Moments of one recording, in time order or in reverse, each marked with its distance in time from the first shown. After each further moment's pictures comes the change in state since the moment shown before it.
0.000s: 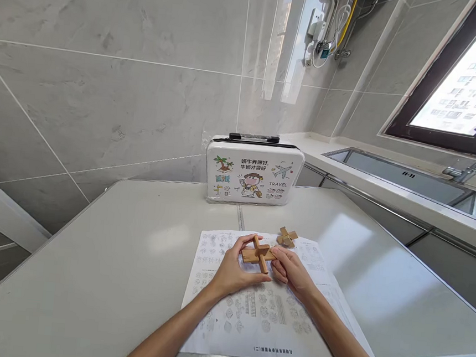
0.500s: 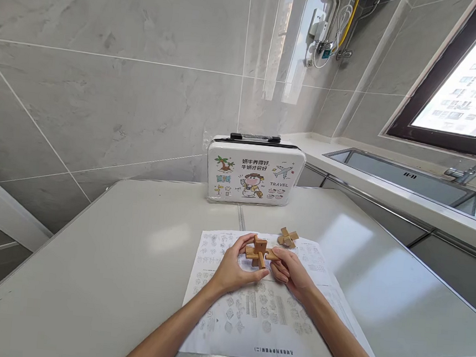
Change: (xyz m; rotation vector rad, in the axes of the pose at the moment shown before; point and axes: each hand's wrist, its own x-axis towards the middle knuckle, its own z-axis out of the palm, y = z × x) left_hand 0.002 -0.006 -0.004 0.011 0.002 -0.007; right_hand 0.004 0.006 -0.003 0.080 -0.006 0.018
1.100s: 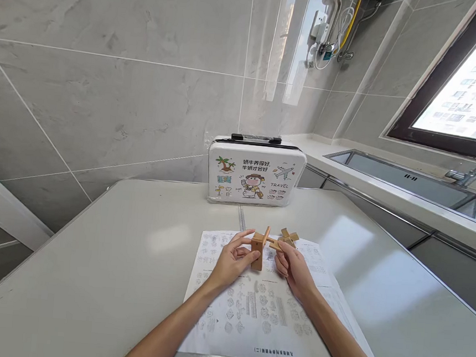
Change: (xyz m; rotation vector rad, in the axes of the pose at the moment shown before) left_hand 0.009 -0.012 -0.003 -0.250 0.058 -0.068; right_hand 0.005 0.000 -0.003 0.007 0.199 -0.086
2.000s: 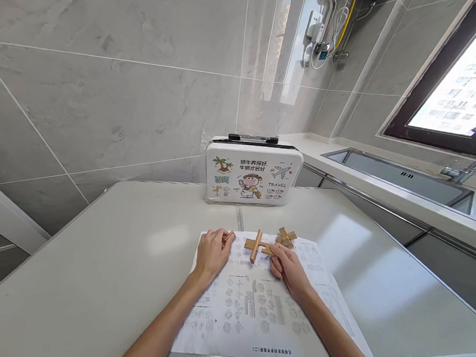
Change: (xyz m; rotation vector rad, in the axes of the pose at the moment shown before) left_hand 0.014 -0.009 -0.046 1.158 0.291 0.143; right_hand -0.005 -0.001 0.006 -0.099 -0.076 -0.013
